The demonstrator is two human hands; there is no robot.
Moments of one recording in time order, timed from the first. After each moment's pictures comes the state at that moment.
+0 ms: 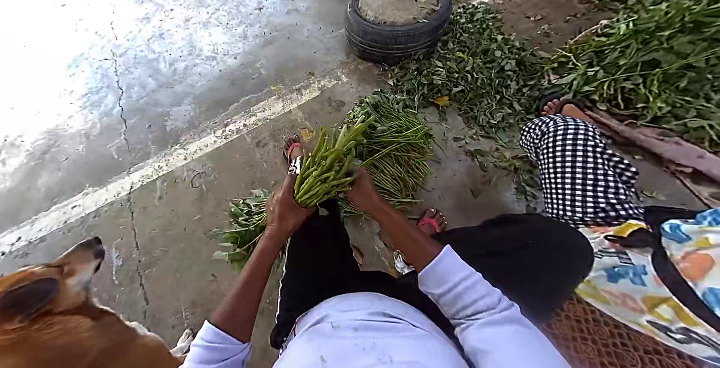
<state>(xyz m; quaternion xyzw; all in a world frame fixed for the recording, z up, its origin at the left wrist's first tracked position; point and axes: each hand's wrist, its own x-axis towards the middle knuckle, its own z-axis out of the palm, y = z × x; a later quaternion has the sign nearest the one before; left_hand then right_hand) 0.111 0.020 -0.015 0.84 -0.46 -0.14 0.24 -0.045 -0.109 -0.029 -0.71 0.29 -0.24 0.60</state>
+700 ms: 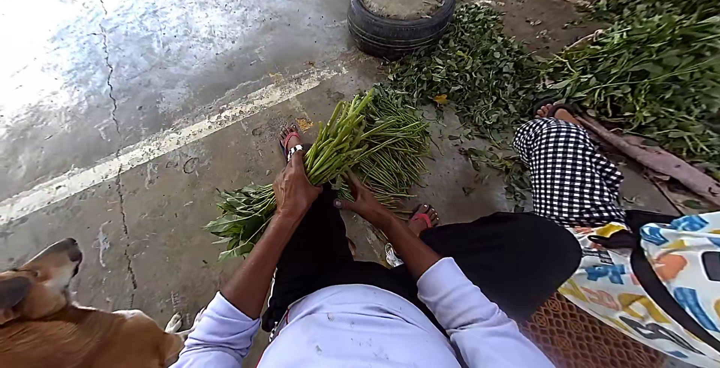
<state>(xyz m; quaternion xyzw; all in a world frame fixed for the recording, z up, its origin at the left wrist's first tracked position) 0.086 -0.009 -0.013 0.87 -0.44 -0.09 0.20 -0.075 -0.103 -0.106 -0.66 0.28 -0.16 0.67</state>
